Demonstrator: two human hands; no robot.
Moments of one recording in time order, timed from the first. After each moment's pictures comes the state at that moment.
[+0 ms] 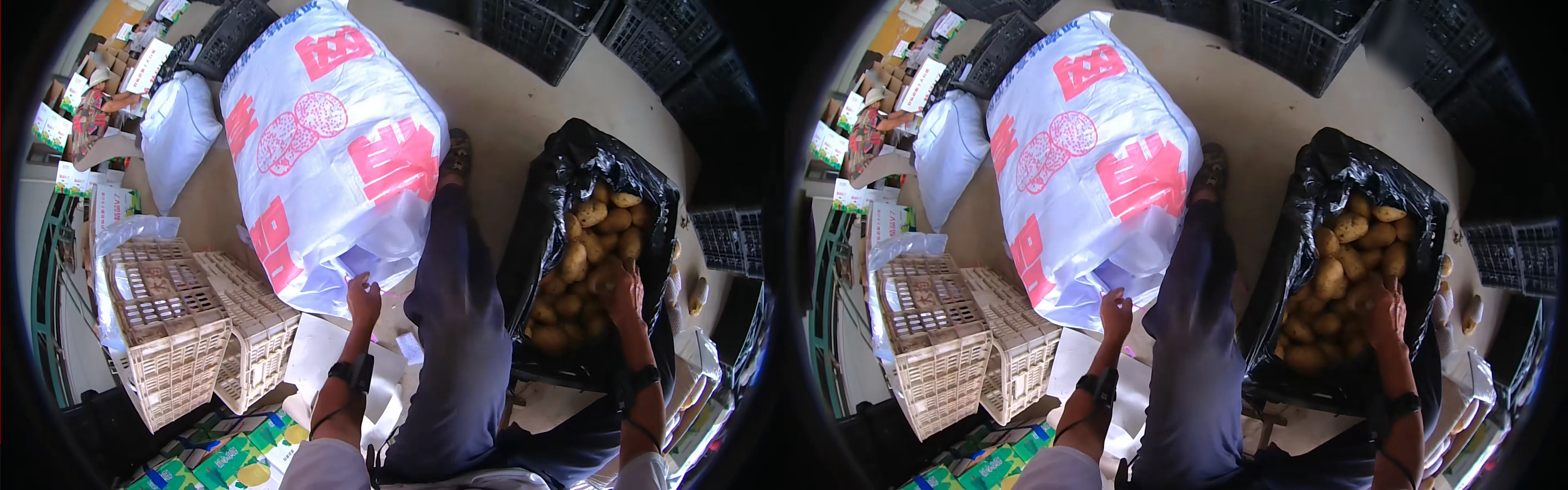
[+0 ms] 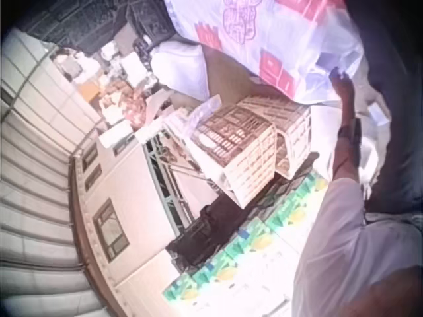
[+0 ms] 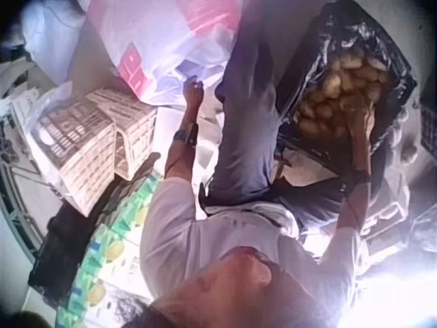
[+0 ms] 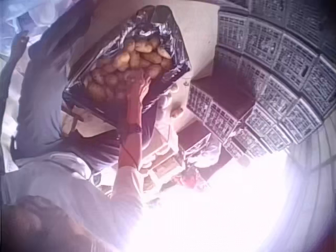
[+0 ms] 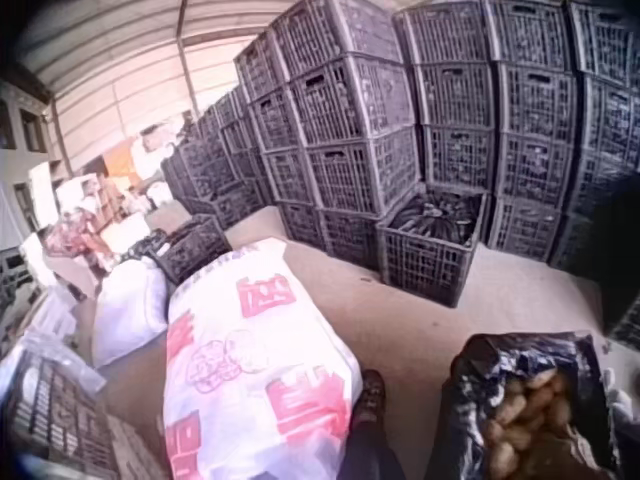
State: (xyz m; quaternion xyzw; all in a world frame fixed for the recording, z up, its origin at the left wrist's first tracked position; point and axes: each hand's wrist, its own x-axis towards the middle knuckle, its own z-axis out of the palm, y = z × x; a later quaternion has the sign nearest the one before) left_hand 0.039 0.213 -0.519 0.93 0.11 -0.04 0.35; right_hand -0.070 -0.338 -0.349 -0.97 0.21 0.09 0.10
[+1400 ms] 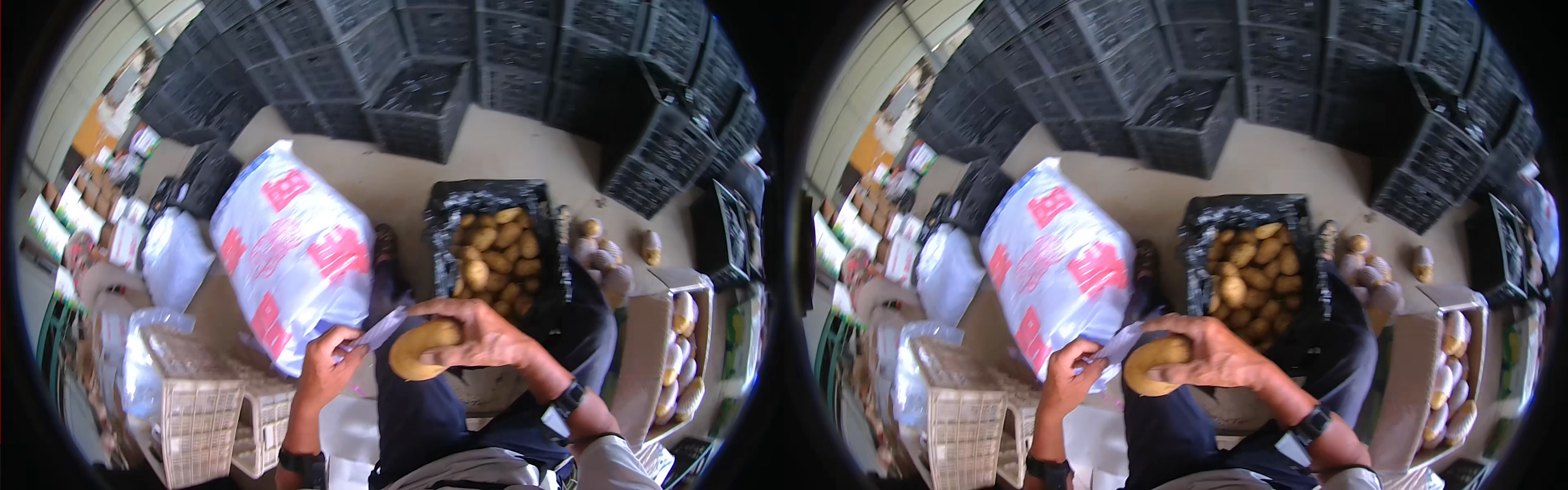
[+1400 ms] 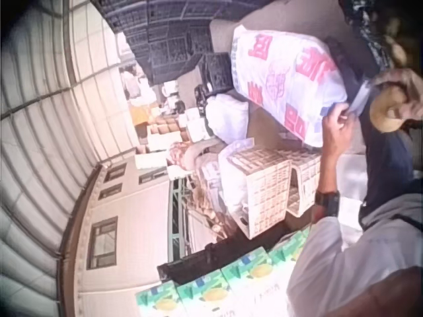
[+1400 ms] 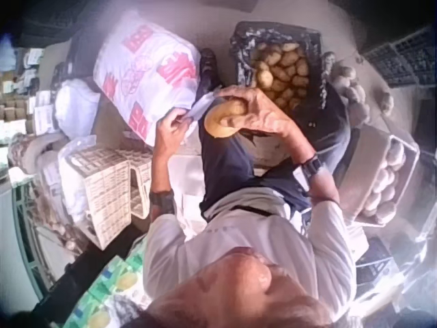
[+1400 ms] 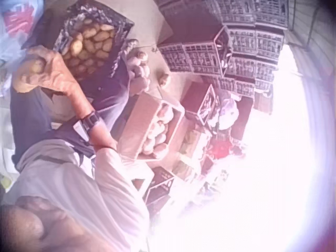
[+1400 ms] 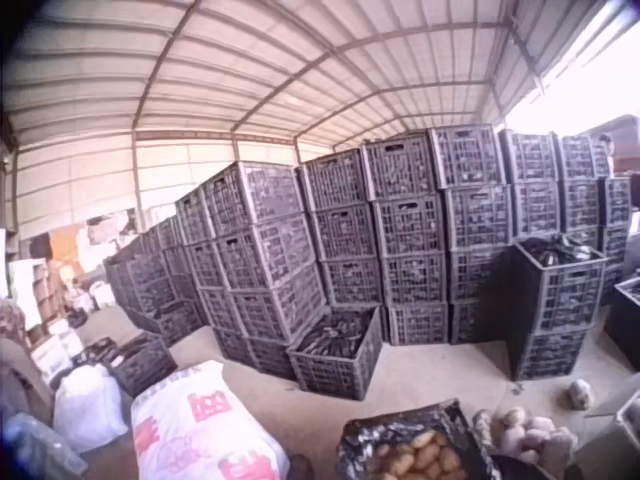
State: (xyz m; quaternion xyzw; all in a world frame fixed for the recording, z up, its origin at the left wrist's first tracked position) left_hand -0.008 0.093 -0.123 0.83 -0.30 -0.13 0.45; right_hand -0.104 -0.192 -0.115 -0.72 -0.06 0.07 0.68
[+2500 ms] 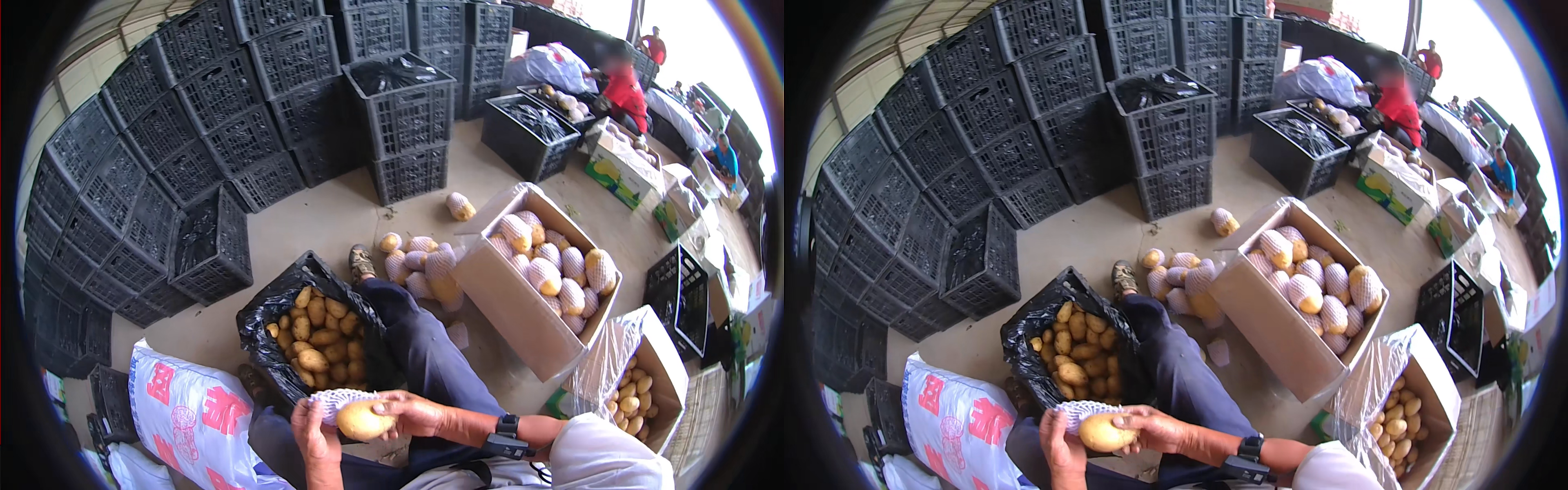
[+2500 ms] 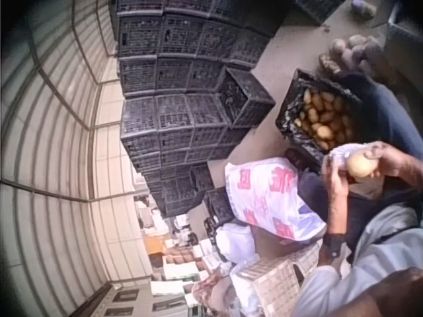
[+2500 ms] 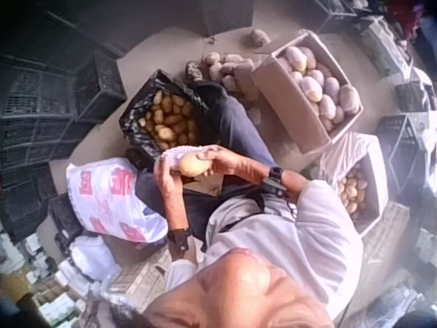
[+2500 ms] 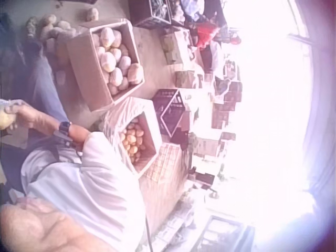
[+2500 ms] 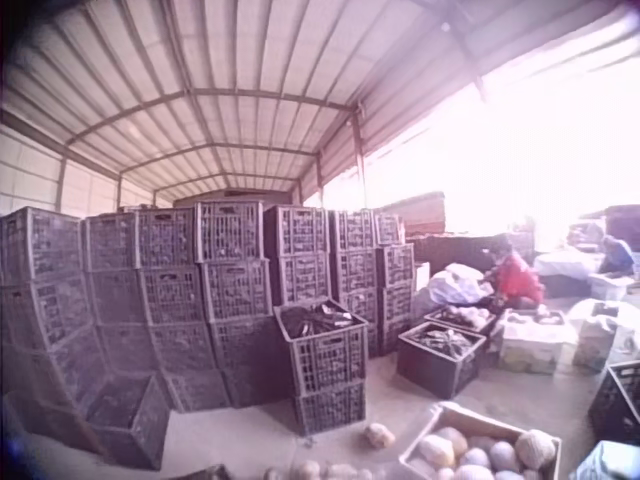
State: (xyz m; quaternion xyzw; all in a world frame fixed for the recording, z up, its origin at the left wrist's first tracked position) left_hand -0.114 -0.090 -0.181 0.48 -0.12 -0.41 0.77; right_hand -0.293 -0.196 -0.221 -0.21 0.14 -0.08 0.96
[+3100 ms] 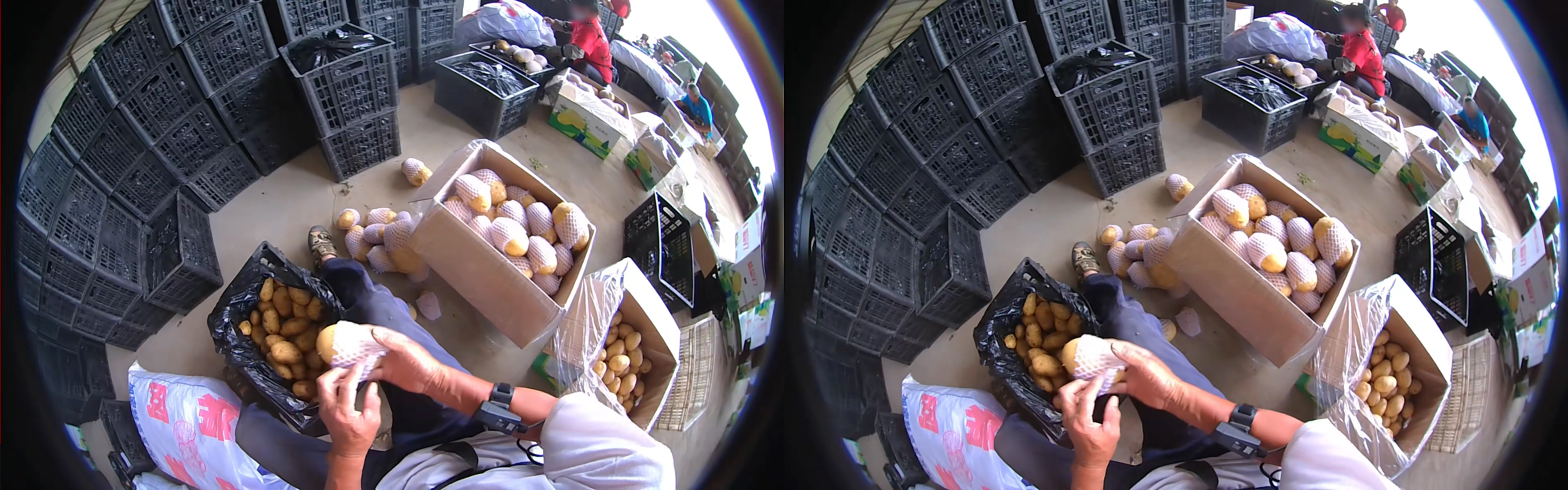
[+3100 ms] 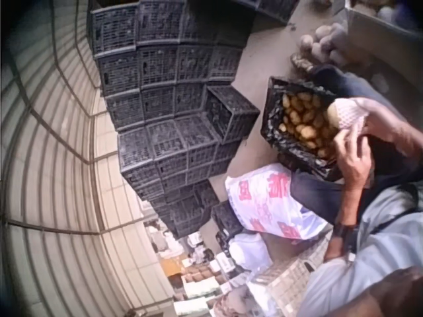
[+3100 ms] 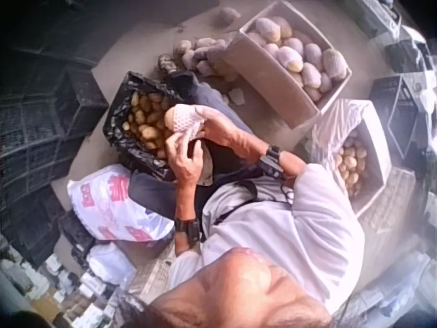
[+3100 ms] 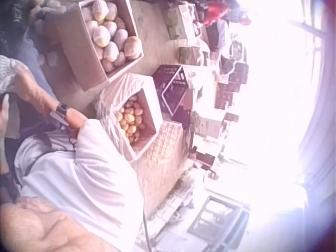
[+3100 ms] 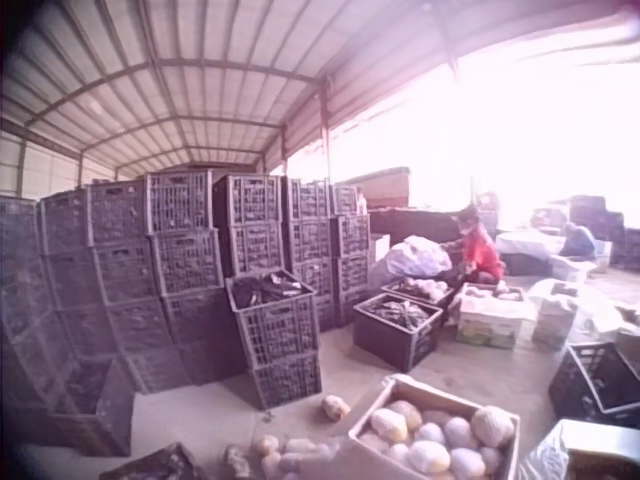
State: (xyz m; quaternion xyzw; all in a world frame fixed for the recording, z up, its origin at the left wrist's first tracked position) left_hand -0.200 -0.138 -0.154 0.65 -0.65 -0.07 0.38; right_hand -0.330 -0.246 -0.215 -0.13 0.12 -0.29 0.94
